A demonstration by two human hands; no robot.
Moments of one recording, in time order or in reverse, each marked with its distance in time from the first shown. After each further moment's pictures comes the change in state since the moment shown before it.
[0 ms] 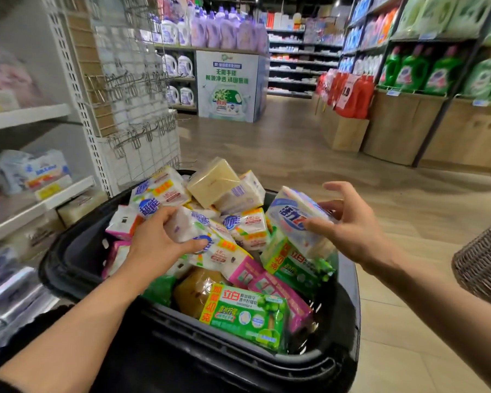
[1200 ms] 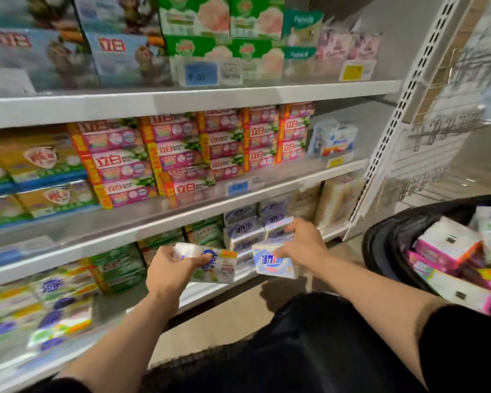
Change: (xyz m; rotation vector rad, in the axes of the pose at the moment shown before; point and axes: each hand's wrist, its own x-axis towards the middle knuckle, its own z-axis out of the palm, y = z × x) left_hand -0.188 -0.261 -0.305 -0.068 0.946 -0.915; right_hand -0.073 -0.151 0.525 -0.287 -0.869 -0.274
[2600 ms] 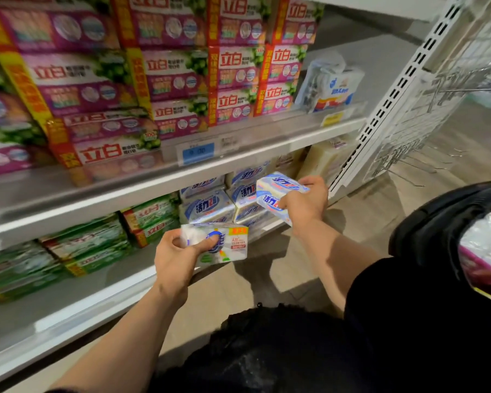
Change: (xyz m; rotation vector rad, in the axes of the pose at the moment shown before) left_hand 0.045 -0.027 0.126 -0.371 -0.287 -0.164; right_hand 0.123 0.051 0.028 0.673 0.559 0.270
